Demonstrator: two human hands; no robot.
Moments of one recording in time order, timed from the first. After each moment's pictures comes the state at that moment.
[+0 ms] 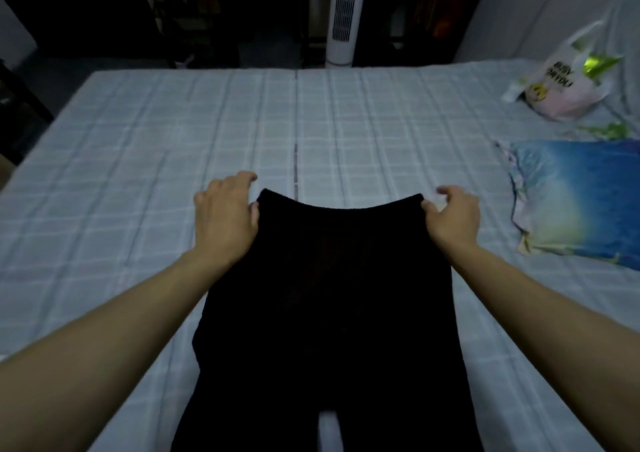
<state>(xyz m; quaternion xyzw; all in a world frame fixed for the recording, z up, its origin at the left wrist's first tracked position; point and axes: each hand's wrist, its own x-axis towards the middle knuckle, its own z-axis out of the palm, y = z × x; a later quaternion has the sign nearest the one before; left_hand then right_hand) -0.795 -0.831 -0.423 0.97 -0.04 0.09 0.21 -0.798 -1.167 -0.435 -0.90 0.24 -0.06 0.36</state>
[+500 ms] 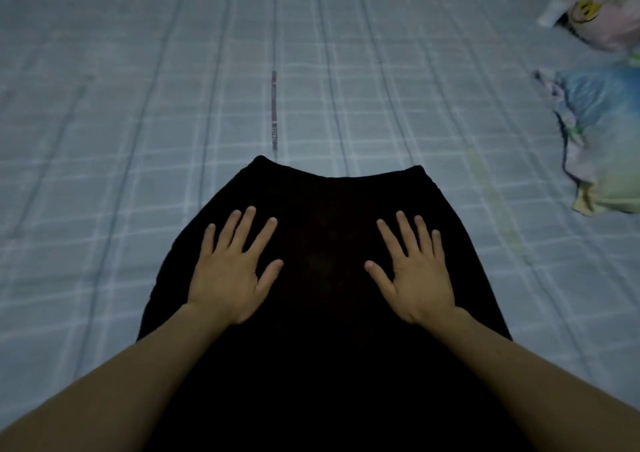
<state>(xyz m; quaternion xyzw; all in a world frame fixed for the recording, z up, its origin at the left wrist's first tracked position) -0.820 -0.844 -0.667 0.99 -0.14 -0.06 0.01 -0.852 -1.152 -0.664 -1.00 -0.02 0.06 0.03</state>
